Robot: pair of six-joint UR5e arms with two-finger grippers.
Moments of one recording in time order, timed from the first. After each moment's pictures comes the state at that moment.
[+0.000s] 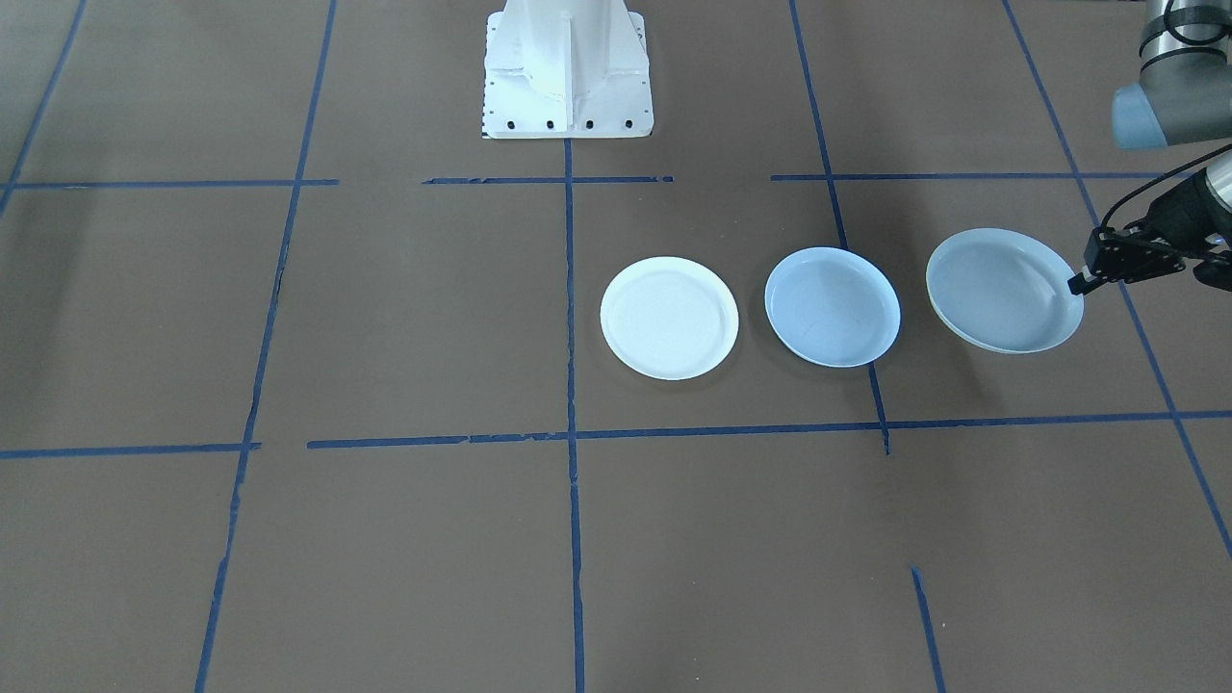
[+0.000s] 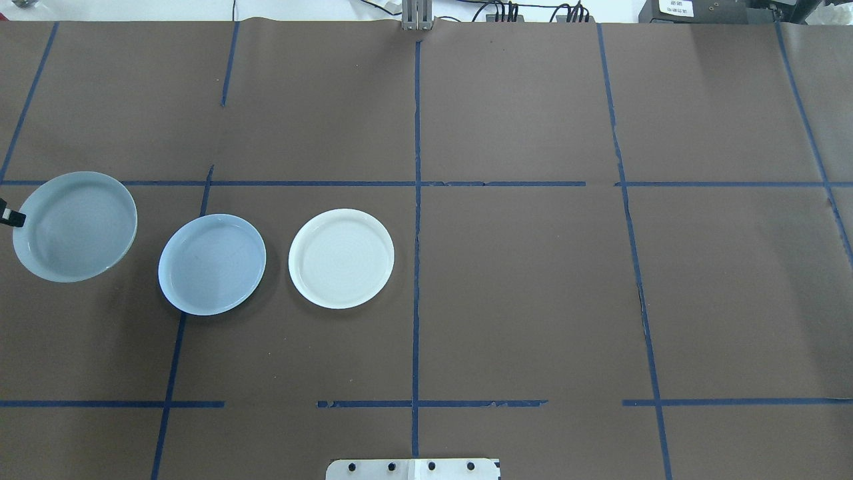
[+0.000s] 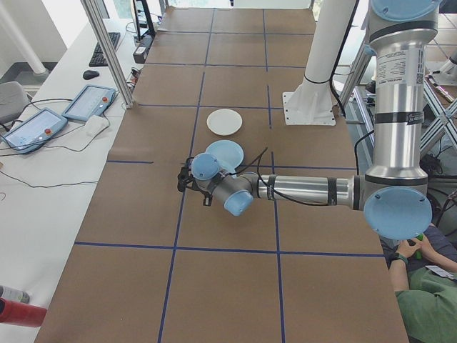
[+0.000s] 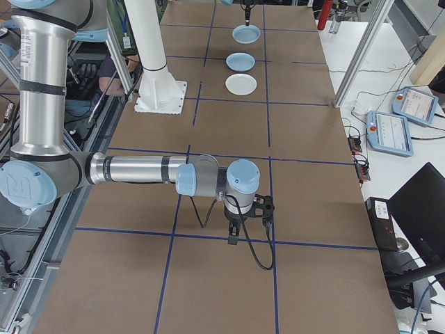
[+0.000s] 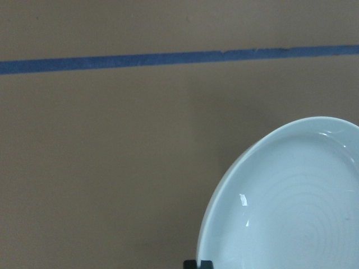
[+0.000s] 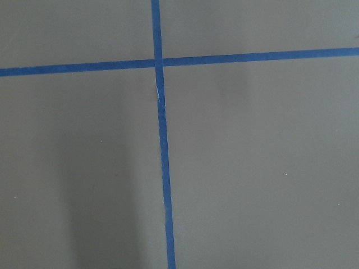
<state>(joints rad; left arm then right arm) -1.23 -1.52 -1.59 -2.26 -2.51 -0.64 1.56 -1.69 1.73 -1.64 2.31 0.06</state>
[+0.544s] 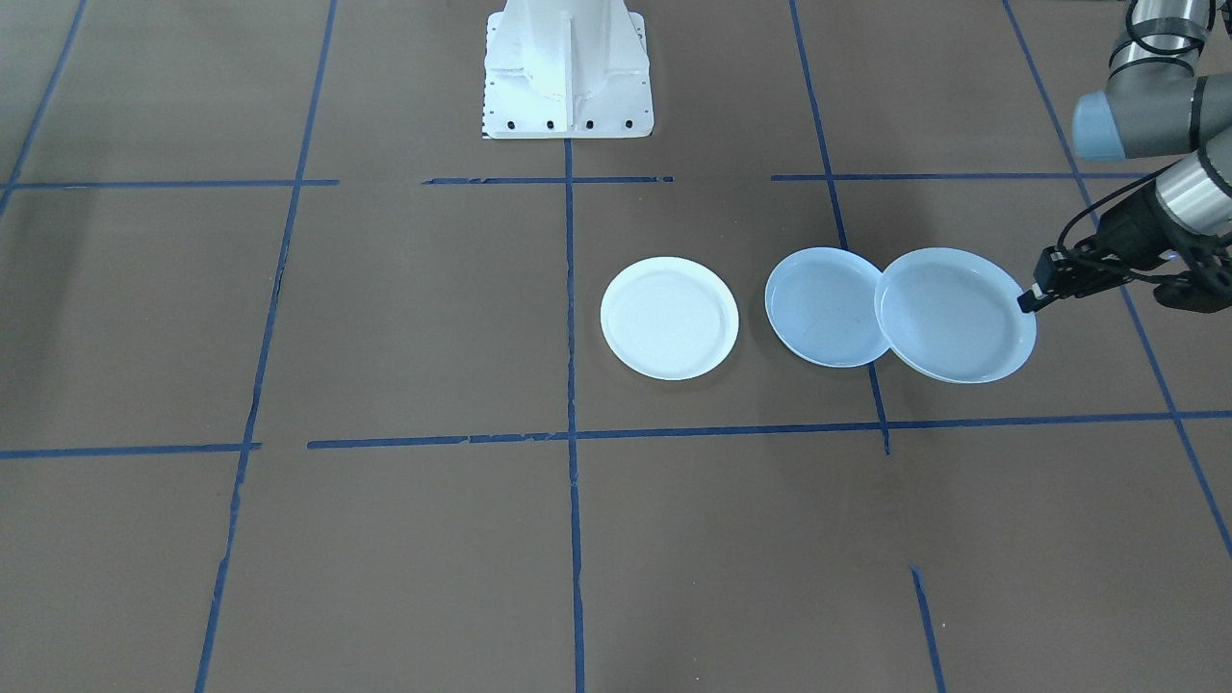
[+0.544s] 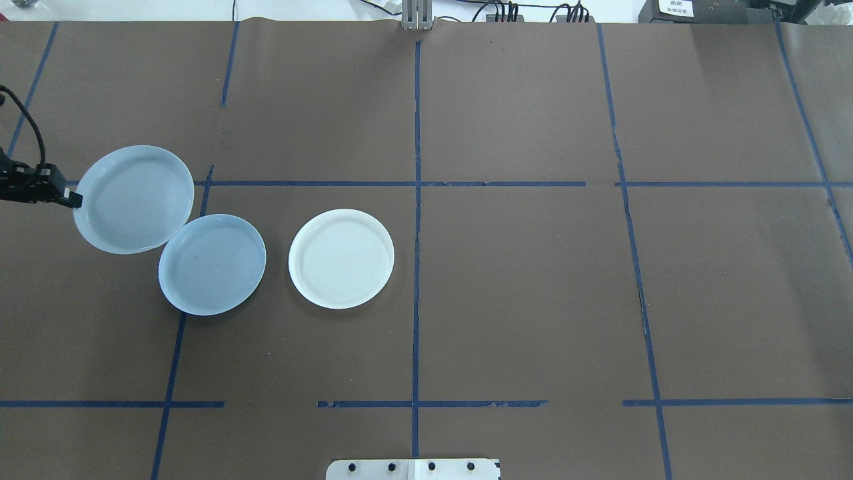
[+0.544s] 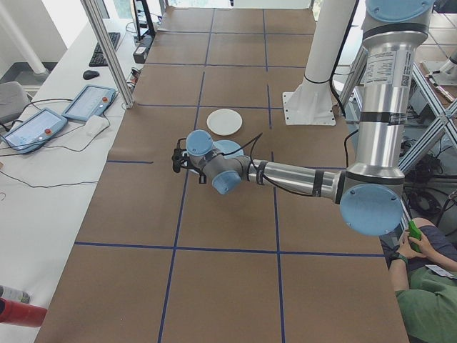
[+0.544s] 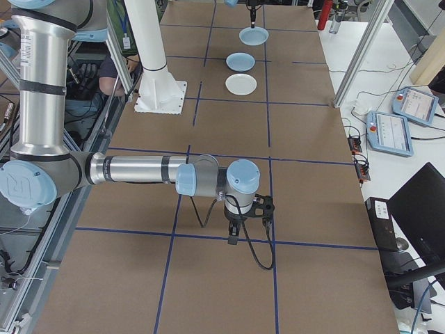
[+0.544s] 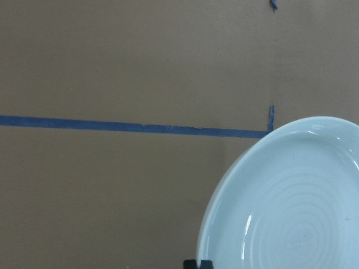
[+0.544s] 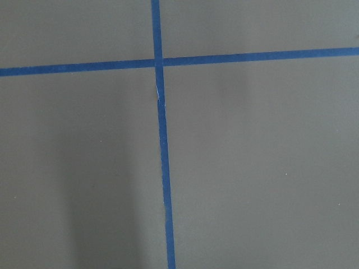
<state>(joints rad) -1.10 -1.62 -1.63 -2.27 -2.43 -0.94 1.56 -1.69 1.73 -1.64 2.31 0.06</state>
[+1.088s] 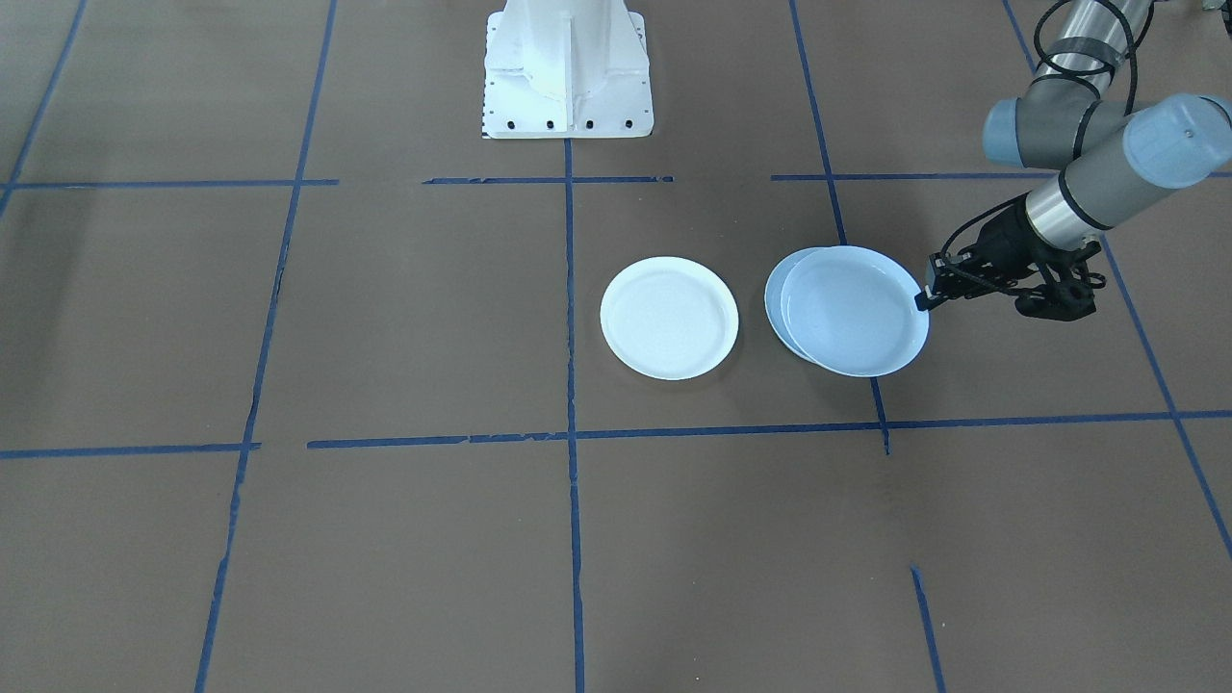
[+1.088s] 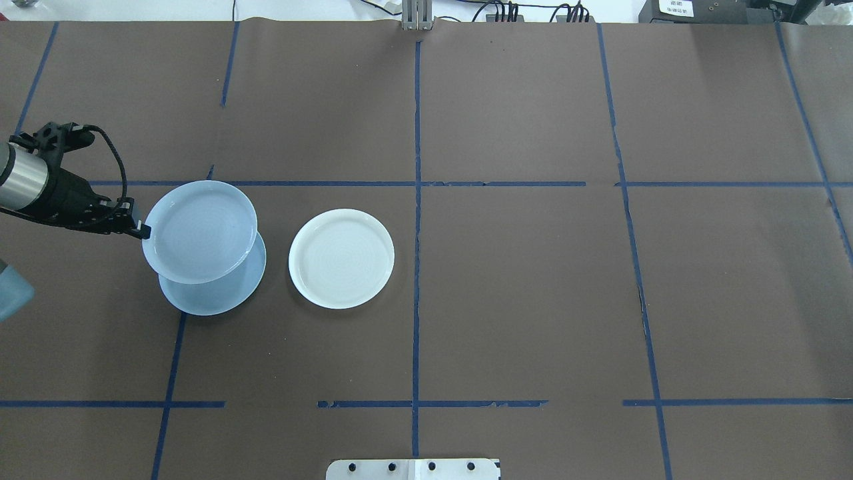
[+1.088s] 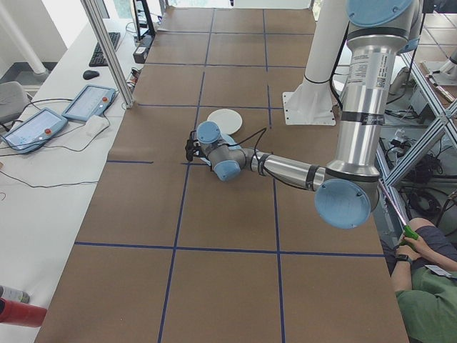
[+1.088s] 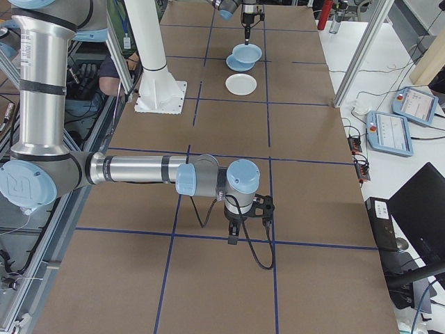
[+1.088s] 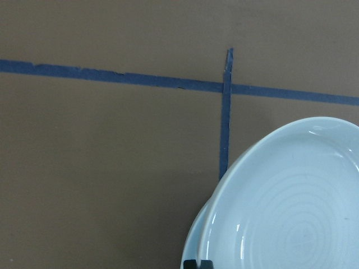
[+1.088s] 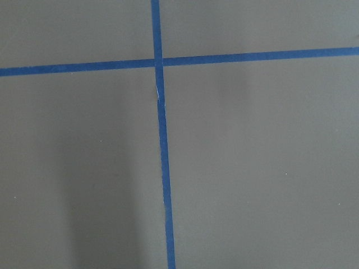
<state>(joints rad) -0.93 -1.67 -1.62 -2.33 -2.36 -1.09 1.56 -1.69 1.73 -1.64 2.31 0.06</state>
